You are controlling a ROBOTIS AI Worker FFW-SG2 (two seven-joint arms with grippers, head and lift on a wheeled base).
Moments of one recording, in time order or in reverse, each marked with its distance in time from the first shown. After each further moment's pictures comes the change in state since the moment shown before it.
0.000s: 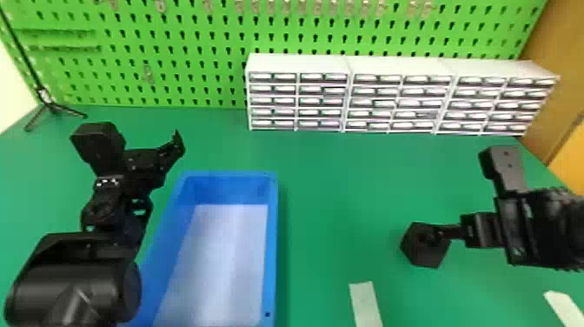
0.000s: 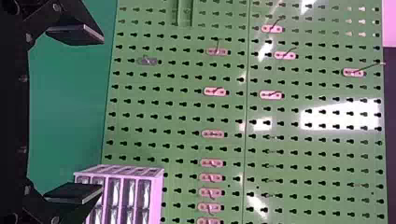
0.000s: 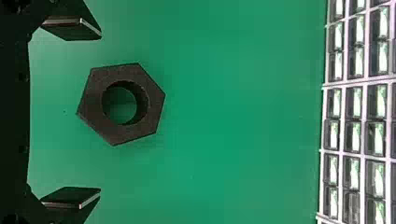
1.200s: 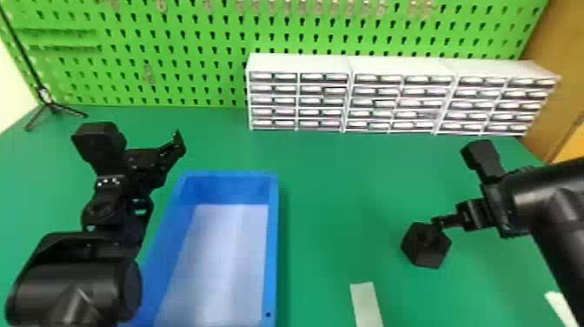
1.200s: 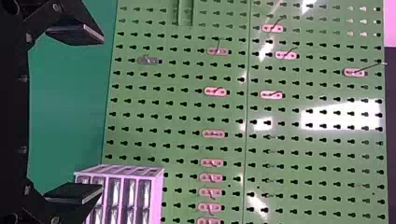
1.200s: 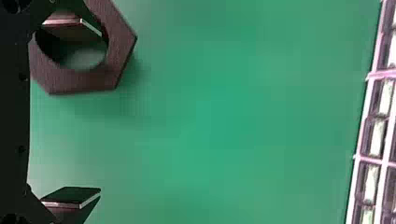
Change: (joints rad) left arm -0.002 0.000 -0.002 0.001 0.001 0.002 0.001; right arm -0.233 0.016 0.177 0.490 0.638 -0.204 0.584
